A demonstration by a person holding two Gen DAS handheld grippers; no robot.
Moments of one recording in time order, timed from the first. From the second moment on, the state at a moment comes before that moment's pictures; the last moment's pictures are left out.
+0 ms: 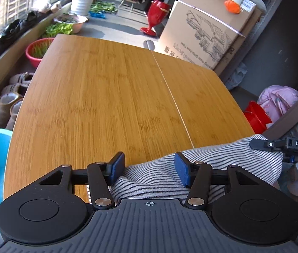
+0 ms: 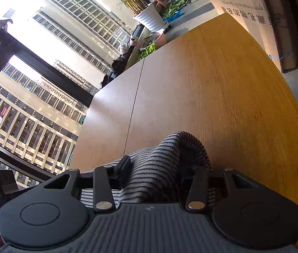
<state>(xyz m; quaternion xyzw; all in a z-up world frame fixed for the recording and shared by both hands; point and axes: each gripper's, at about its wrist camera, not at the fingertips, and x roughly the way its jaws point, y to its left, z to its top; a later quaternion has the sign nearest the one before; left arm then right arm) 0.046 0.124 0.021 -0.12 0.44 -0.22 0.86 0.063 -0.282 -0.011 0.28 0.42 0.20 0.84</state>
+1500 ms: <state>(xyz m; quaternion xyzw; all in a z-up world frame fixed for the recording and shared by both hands) 0.102 0.119 0.021 -0.13 0.34 -0.22 0.91 0.104 -0.300 -0.018 0.23 0.29 0.16 0.91</state>
